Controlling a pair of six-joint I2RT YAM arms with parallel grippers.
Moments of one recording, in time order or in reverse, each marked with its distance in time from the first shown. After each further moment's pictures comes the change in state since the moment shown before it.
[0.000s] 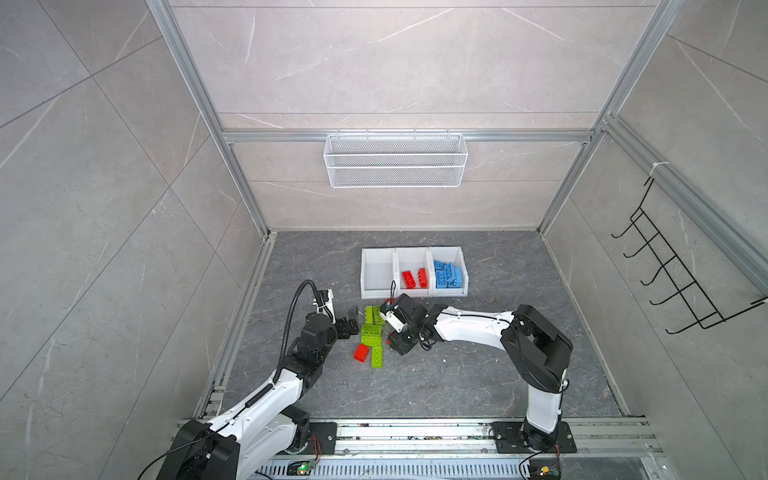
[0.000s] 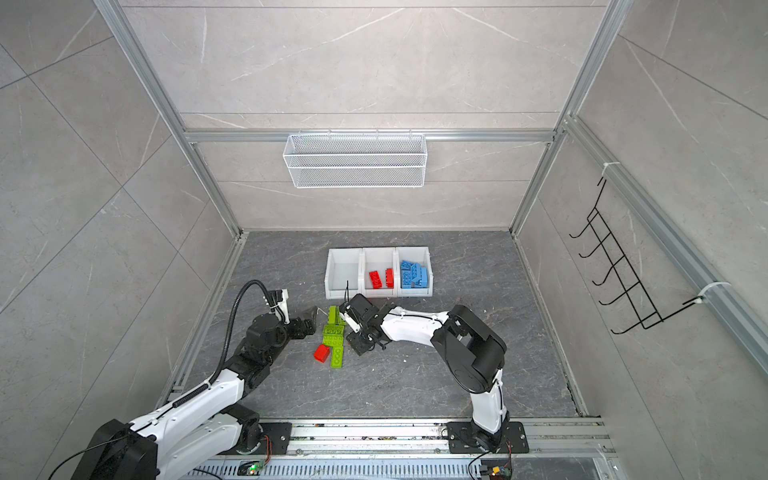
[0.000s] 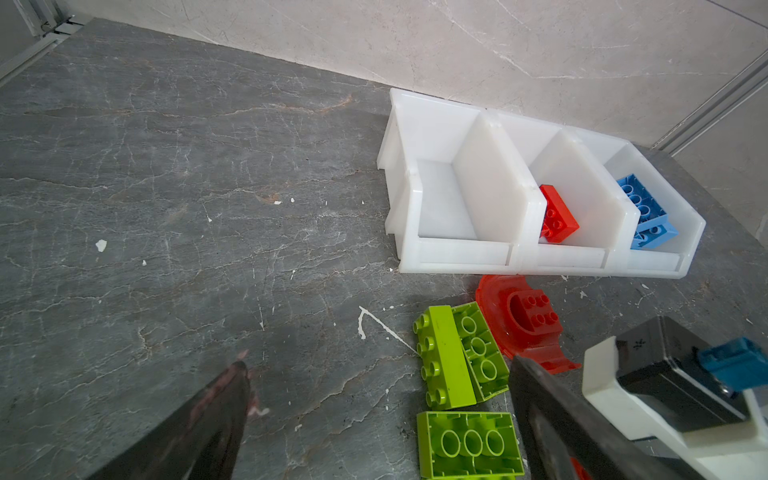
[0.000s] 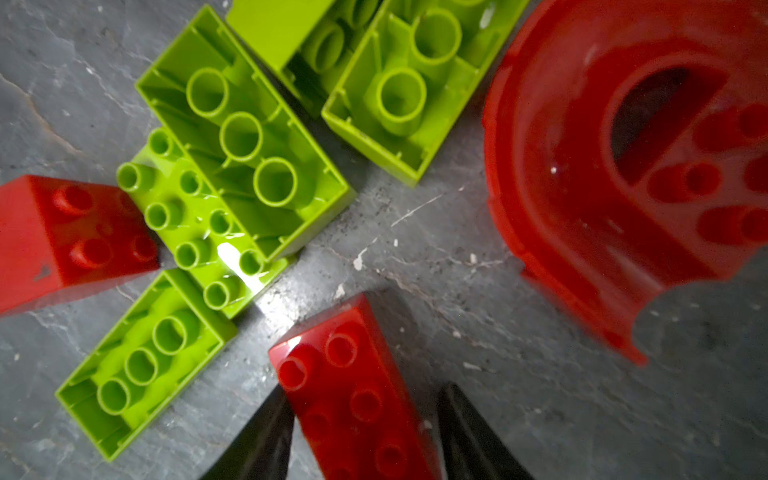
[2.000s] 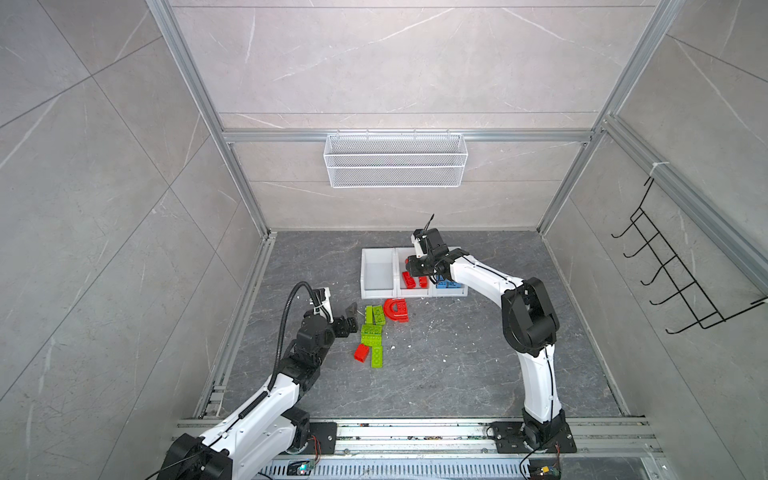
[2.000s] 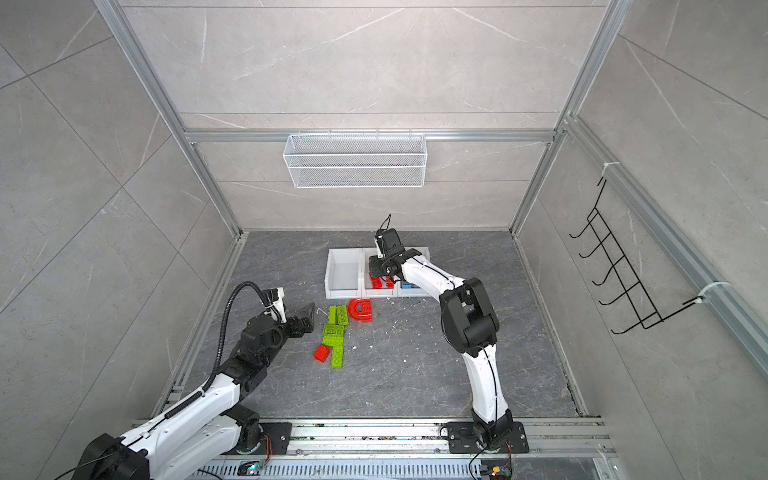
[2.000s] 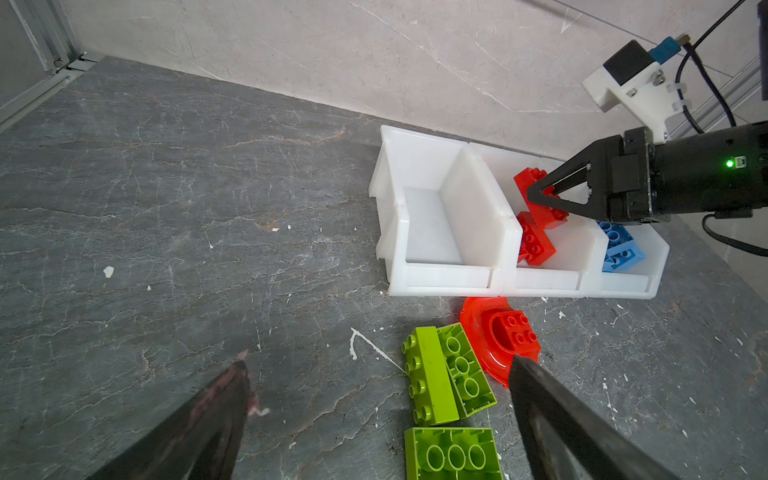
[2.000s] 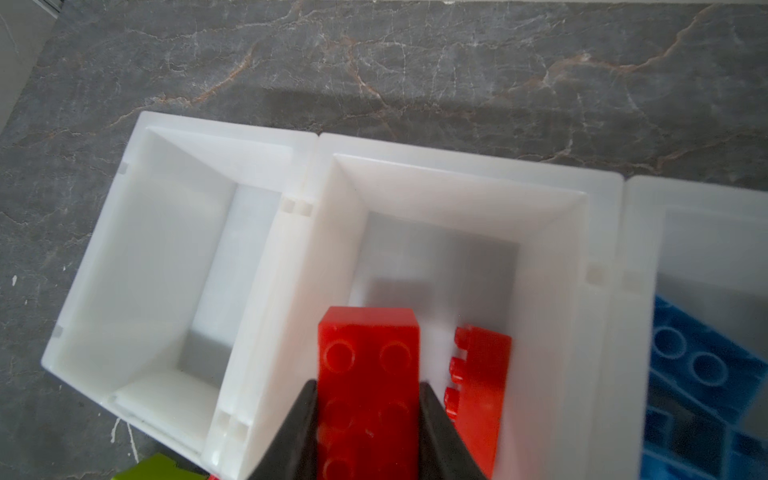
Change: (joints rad) left arm 0.000 -0.070 0.000 -0.001 -0.002 0.000; right arm -0.377 0.235 0.528 -0.001 0.014 0.192
